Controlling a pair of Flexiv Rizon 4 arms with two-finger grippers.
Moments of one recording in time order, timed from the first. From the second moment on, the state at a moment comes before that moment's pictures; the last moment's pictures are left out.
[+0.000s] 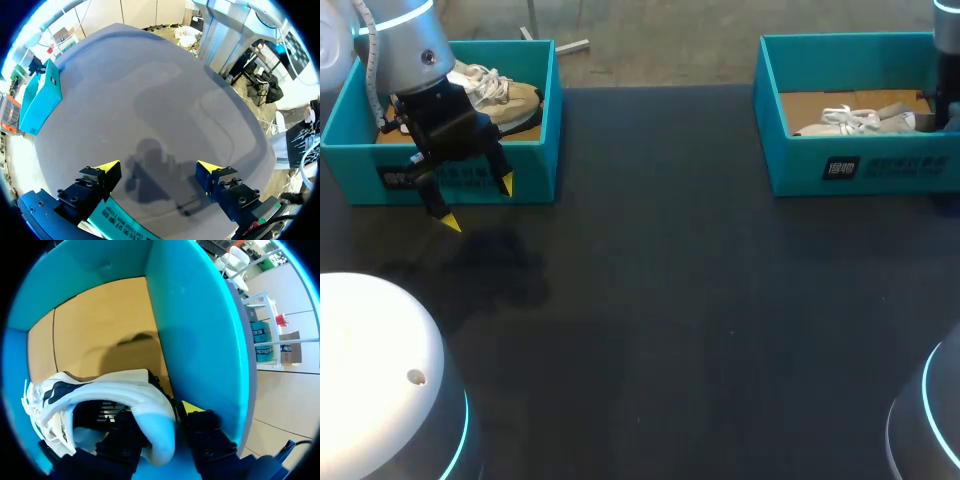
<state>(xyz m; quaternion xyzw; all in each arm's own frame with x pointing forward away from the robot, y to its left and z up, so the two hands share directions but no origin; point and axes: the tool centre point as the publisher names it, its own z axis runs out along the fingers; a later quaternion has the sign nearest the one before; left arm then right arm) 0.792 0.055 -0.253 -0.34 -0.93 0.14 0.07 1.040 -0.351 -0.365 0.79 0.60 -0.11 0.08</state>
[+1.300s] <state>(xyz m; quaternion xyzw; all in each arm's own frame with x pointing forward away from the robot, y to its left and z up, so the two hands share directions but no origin) 0.792 0.055 -0.253 -0.34 -0.93 0.14 0.07 1.008 -0.280 -0.221 0.79 0.61 -0.05 0.07</state>
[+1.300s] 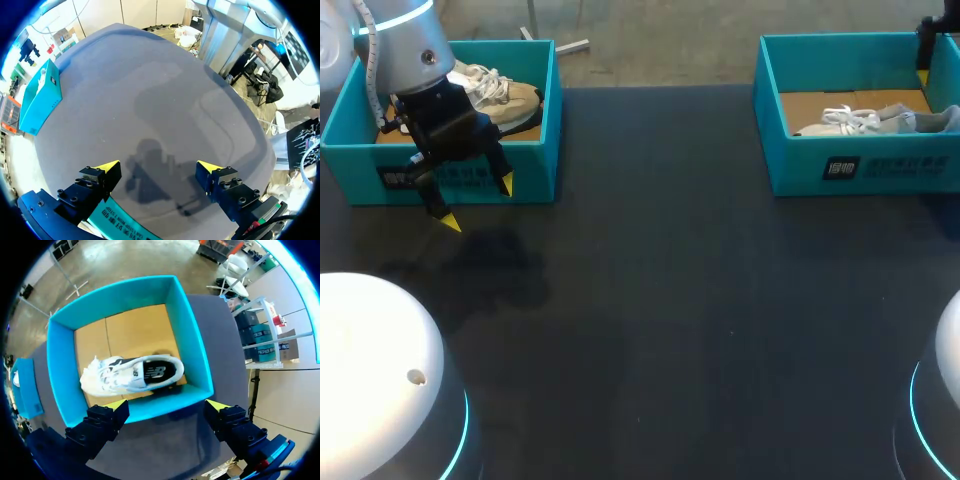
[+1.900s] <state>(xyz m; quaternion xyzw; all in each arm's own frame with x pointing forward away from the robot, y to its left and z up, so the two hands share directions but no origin) 0.792 0.055 -0.253 -0.34 -0.93 0.14 0.07 0.994 -0.271 -0.207 0.78 0.62 -0.04 0.06</state>
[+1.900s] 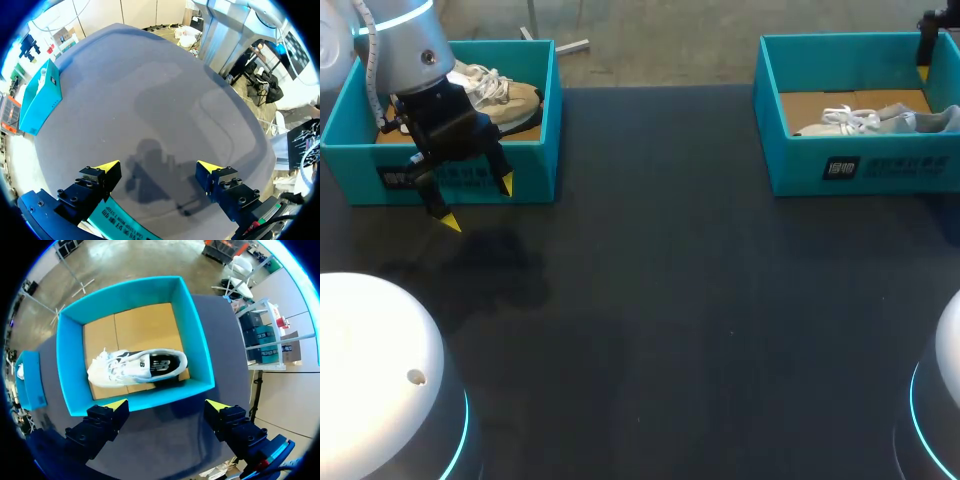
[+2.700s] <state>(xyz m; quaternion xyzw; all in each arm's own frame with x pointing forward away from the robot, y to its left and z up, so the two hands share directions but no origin) 0.792 0.055 -0.253 -0.34 -0.93 0.14 0.07 0.950 -0.233 -0.197 0.78 0.62 -0.02 0.04</state>
